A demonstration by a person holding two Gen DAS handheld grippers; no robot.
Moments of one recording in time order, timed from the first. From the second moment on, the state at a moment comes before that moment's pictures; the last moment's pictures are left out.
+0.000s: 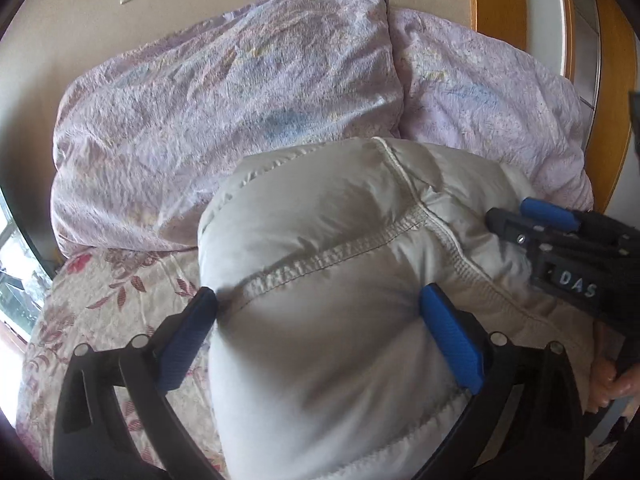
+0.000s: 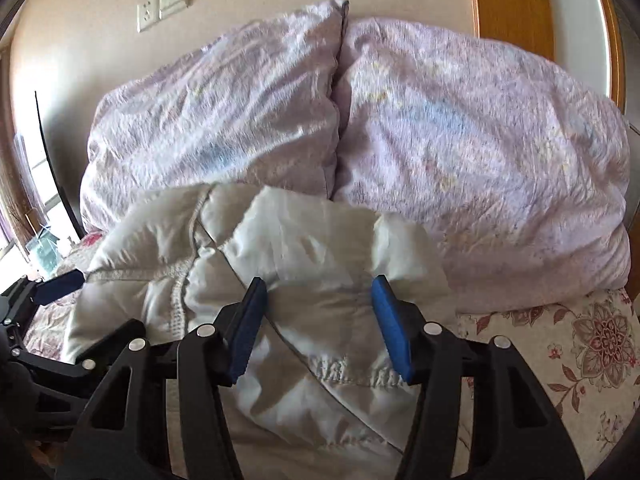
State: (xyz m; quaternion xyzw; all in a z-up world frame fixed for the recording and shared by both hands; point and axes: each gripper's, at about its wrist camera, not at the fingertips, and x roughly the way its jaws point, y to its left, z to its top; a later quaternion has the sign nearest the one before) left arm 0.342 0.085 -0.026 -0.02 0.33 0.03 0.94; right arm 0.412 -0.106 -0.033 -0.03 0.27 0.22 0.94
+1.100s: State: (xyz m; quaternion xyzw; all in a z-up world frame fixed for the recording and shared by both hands) left arm 0.343 0.080 -0.043 -0.01 0.34 0.04 0.94; right arm 0.411 -0.131 -0.065 0.00 0.31 0.26 0.92
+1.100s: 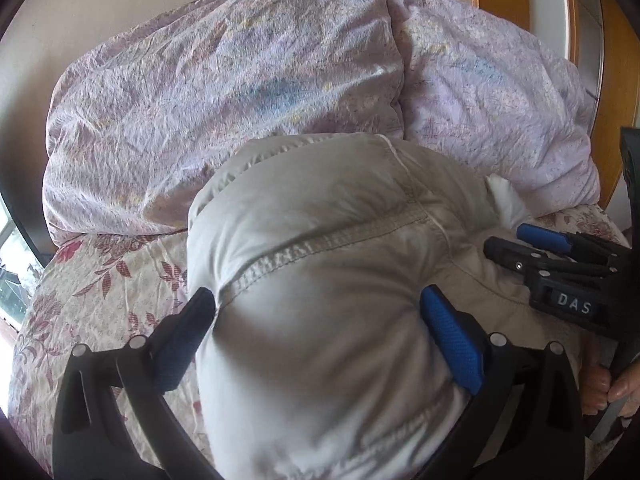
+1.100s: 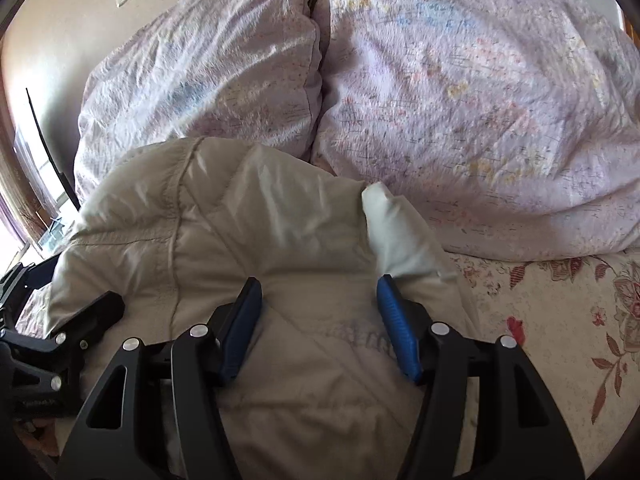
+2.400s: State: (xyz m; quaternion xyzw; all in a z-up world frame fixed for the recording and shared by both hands) left arm 0.342 0.117 -0.061 -0.10 0.37 0.03 0.92; right arm 0.388 -0.161 -0.086 0.05 0.35 0.23 0.91
